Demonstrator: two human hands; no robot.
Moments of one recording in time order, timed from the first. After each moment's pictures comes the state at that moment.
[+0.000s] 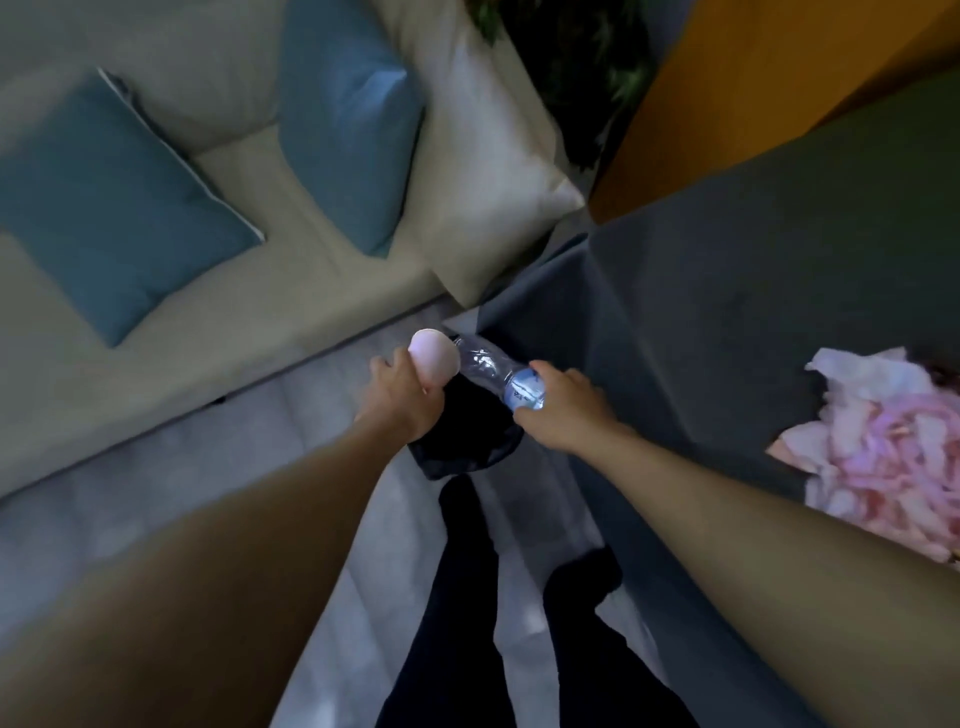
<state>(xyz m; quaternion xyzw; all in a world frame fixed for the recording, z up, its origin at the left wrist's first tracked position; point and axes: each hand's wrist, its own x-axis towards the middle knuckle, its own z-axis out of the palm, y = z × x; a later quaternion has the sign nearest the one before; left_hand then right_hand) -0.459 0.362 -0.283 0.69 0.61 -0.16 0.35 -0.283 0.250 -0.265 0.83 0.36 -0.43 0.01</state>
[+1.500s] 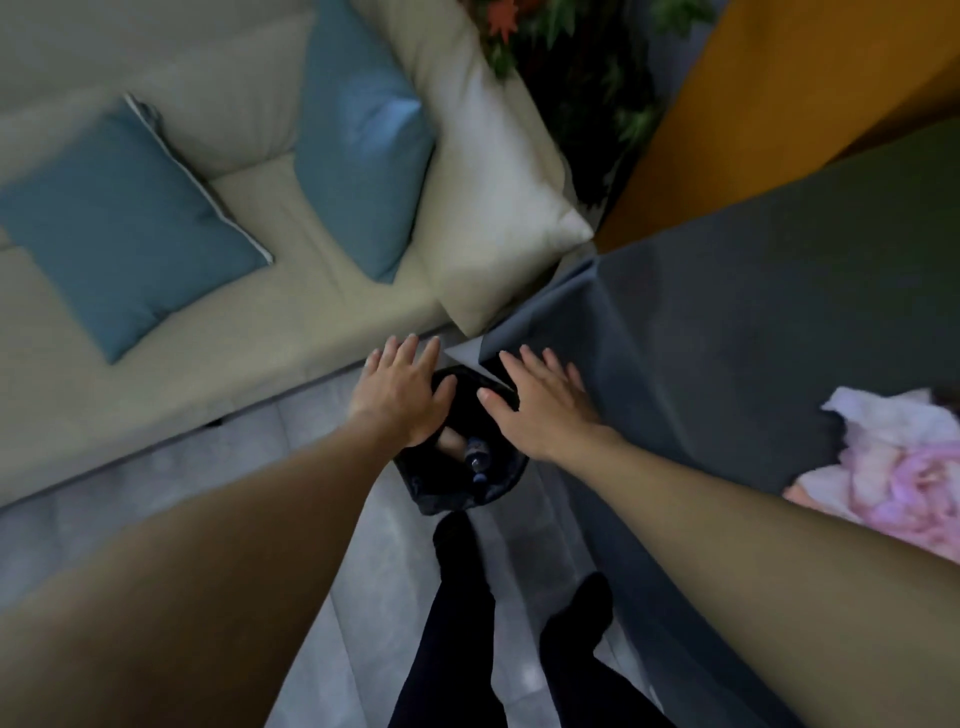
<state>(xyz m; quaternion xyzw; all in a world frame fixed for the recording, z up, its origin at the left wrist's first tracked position) -0.448 0.387 -0.292 0.85 0.46 -0.18 0.20 -0.285 0.286 -0.280 0.79 0.52 -0.34 0.02</state>
